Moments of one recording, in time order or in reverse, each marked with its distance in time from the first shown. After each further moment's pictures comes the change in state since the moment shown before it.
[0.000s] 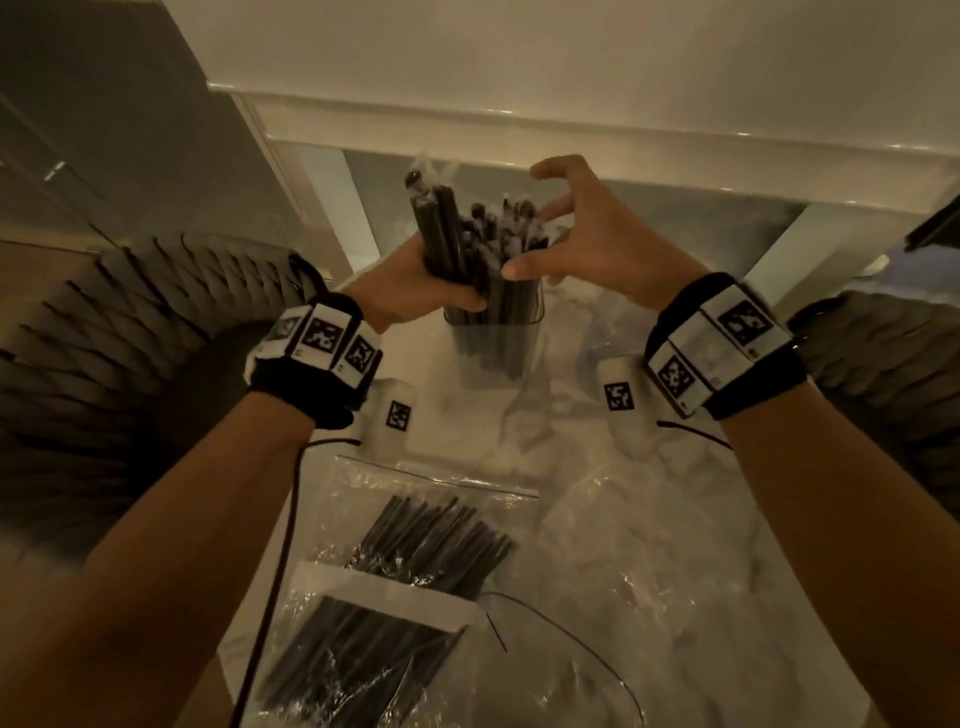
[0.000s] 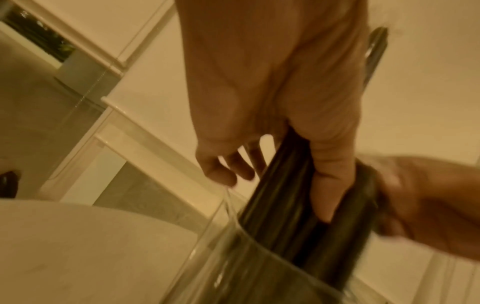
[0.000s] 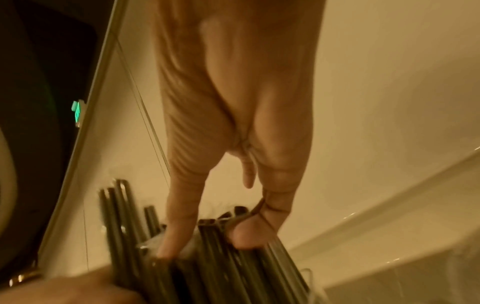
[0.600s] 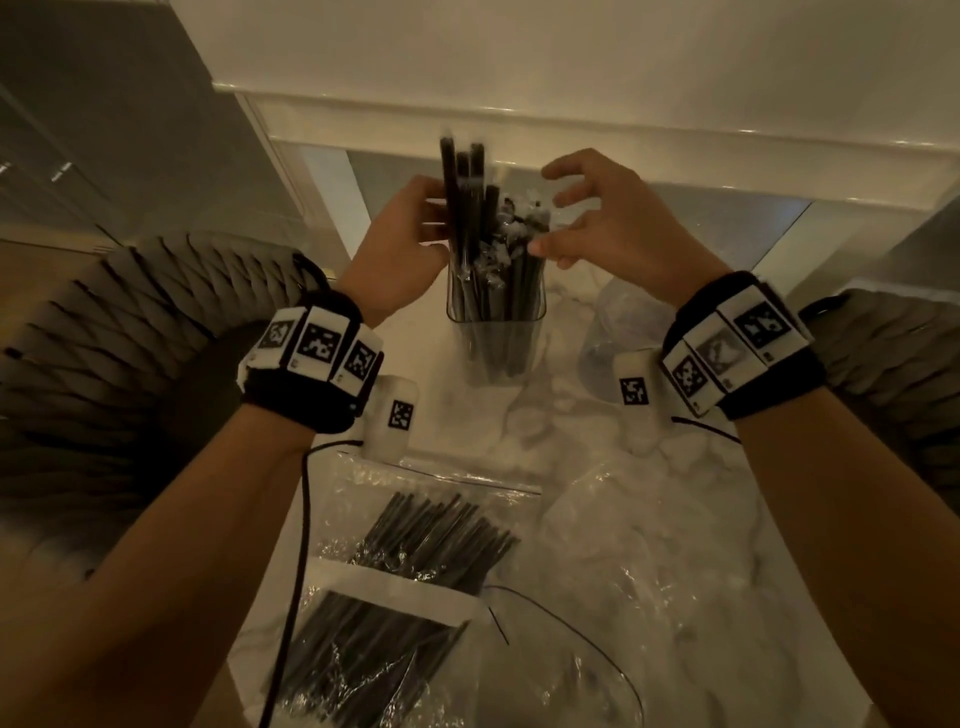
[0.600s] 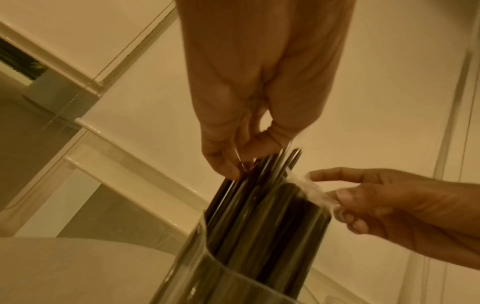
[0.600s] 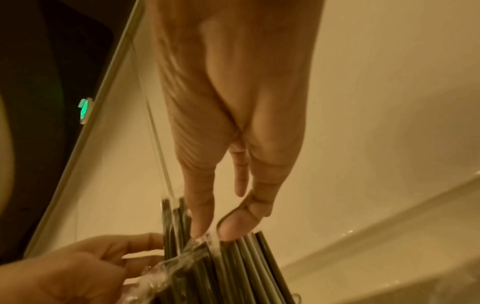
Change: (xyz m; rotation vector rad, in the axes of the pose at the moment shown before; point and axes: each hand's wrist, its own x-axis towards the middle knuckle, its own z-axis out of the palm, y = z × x) left_hand -0.011 0.015 -0.011 -0.050 0.192 0.182; right_hand -0.005 0.000 -0.008 -0.019 0.124 -0.066
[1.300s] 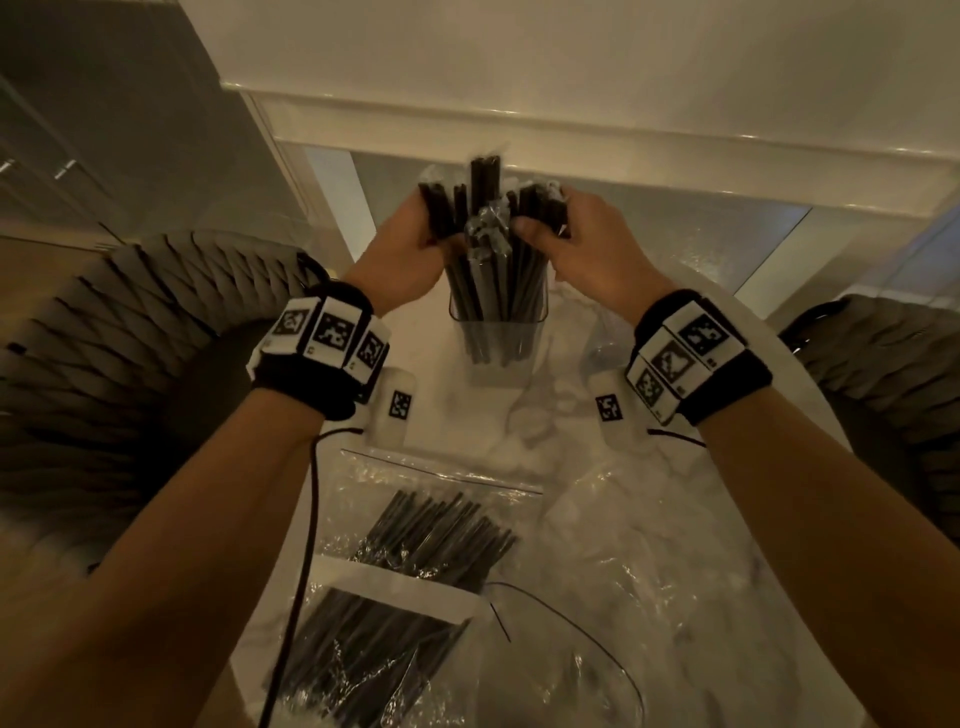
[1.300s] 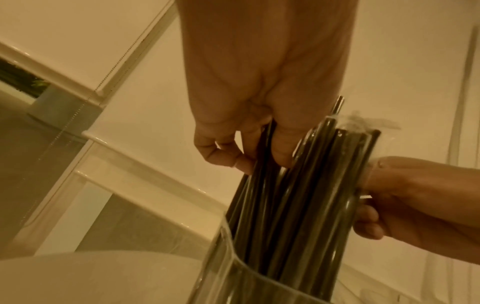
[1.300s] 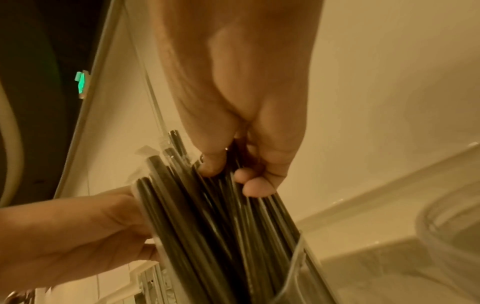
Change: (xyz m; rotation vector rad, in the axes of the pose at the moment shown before) left_hand 0.014 -0.018 -0.001 0.054 -0.020 0.019; right_hand 0.006 0.003 0.031 -0.181 0.089 -0.100
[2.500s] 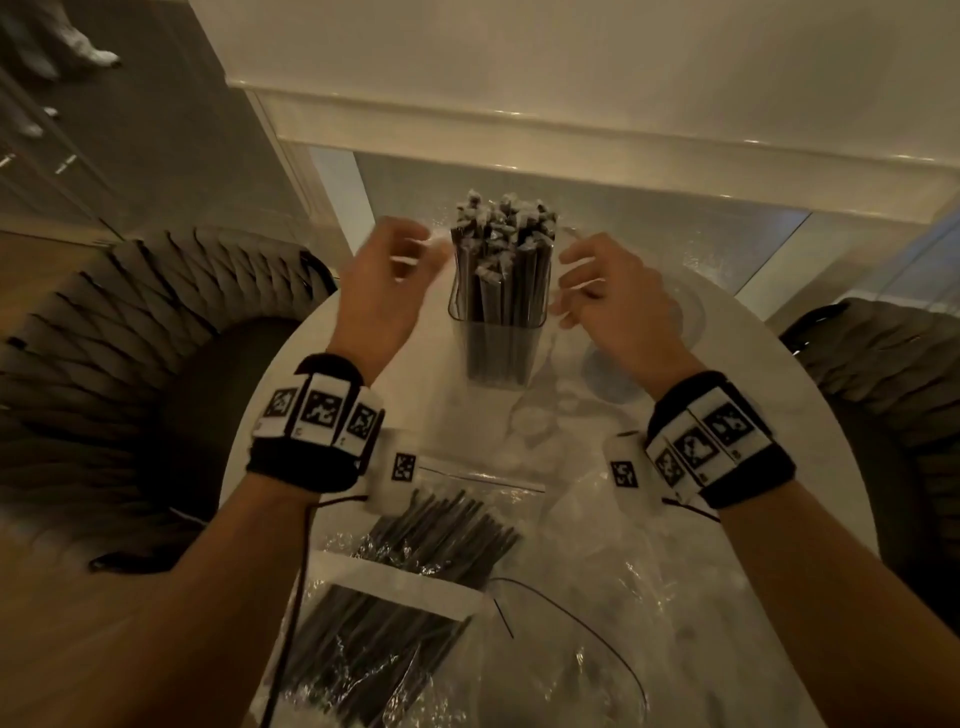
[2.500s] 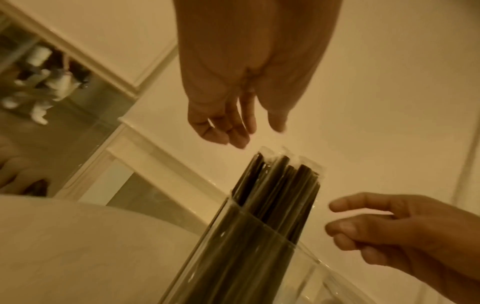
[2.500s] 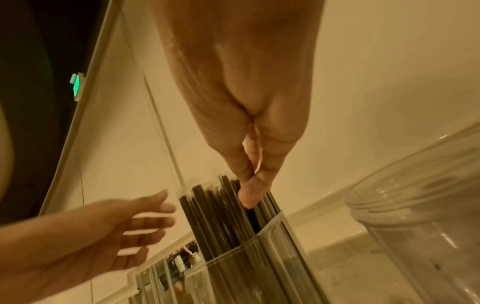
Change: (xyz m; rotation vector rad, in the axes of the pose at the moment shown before) left_hand -0.050 -0.008 0.003 0.022 0.349 -0.021; right_hand -0.052 0.012 0.010 0.216 0.107 0.186
